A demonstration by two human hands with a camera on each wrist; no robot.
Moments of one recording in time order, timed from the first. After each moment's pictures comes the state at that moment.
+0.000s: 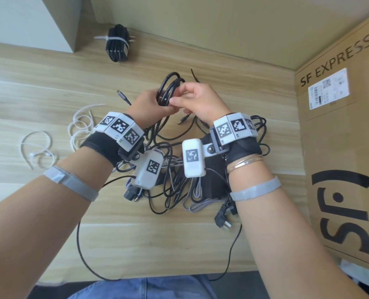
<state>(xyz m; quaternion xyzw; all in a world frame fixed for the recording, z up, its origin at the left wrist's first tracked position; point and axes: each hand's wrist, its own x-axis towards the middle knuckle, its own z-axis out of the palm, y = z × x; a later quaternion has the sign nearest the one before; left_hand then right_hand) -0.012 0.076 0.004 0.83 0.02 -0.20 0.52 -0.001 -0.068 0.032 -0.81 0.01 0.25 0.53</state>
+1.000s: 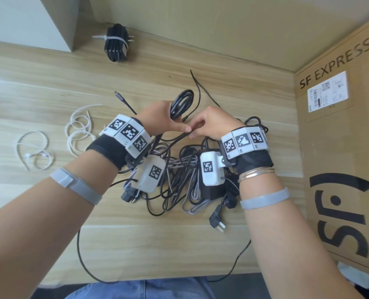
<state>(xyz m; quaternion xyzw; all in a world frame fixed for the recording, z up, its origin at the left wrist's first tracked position) -0.014 0.061 0.007 0.84 -0.08 -0.31 0.43 -0.011 -0.105 0.028 -0.91 -0.09 0.35 0.20</state>
